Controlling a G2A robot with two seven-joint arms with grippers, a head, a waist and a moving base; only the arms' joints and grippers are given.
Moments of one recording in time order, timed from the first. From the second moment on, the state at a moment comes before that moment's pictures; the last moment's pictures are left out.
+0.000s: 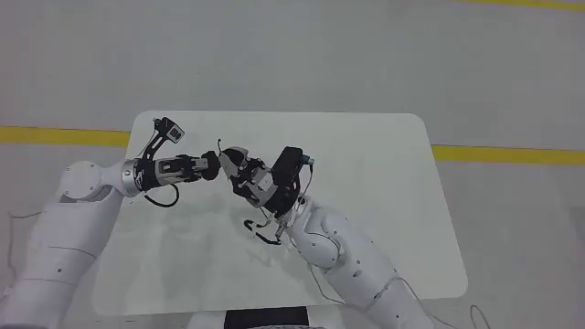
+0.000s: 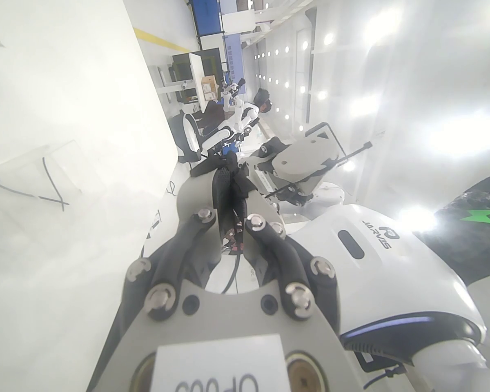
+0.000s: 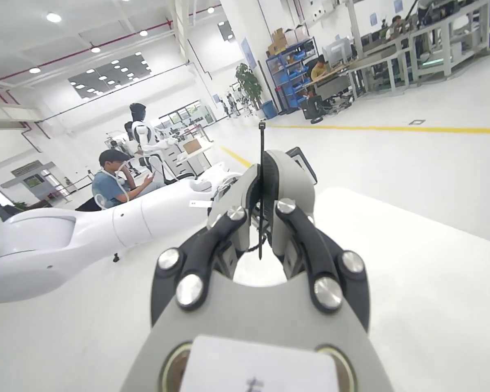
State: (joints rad) left arm 1.26 -1.12 -1.41 -1.28 -0.58 -0.34 -1.39; right arm -1.32 -1.29 0.79 -1.70 -0.92 -0.34 -0.20
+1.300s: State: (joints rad) left arm 1.26 -1.12 -1.41 -1.28 -0.58 -0.34 -1.39; right arm -1.13 -1.25 0.59 -1.47 -1.06 -0.34 -0.64
